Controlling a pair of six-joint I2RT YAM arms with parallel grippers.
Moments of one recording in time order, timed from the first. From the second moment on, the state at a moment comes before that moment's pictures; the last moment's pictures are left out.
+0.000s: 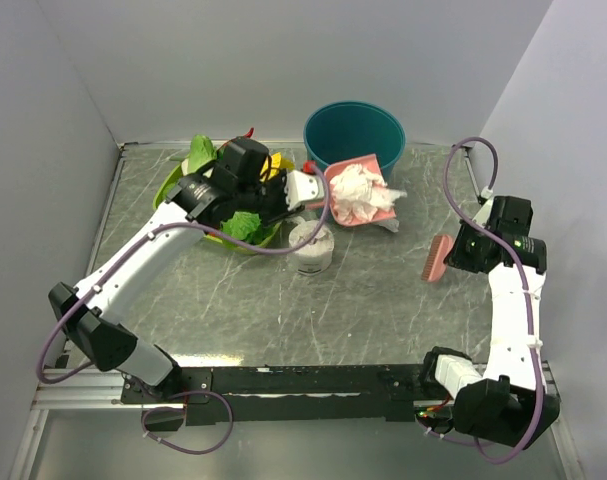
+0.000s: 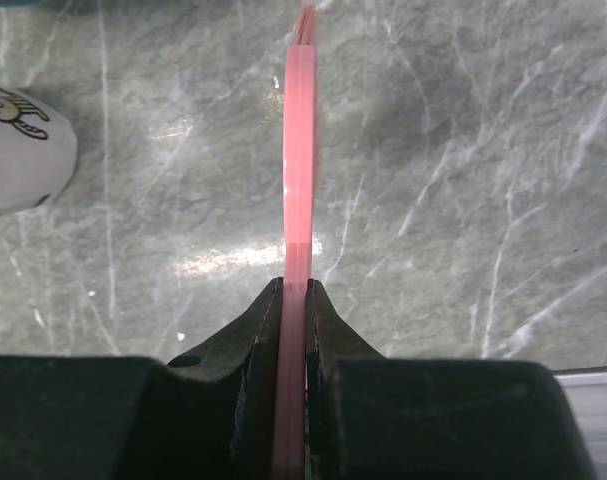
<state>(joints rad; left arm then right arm) -0.70 1.49 1.64 -0.79 0.35 0.68 -0.28 1.02 1.10 -1.05 -0.19 0.10</state>
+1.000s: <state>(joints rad) -0.56 1.93 2.12 -0.53 -0.06 1.05 -0.36 0.97 1.02 -1.06 -0.33 0.15</state>
